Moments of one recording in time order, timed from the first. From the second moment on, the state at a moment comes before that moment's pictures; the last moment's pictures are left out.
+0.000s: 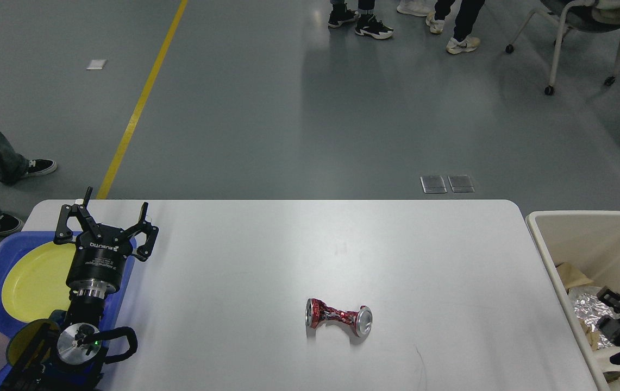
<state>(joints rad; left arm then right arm) -0.20 0.04 -1.57 -0.91 0.31 -0.51 -0.21 0.67 -0.37 -1.08 0.19 0.27 -0.11 -0.22</state>
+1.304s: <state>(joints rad) -0.20 0.04 -1.57 -0.91 0.31 -0.51 -0.21 2.39 -0.23 -1.30 1.48 0.04 0.86 -0.25</state>
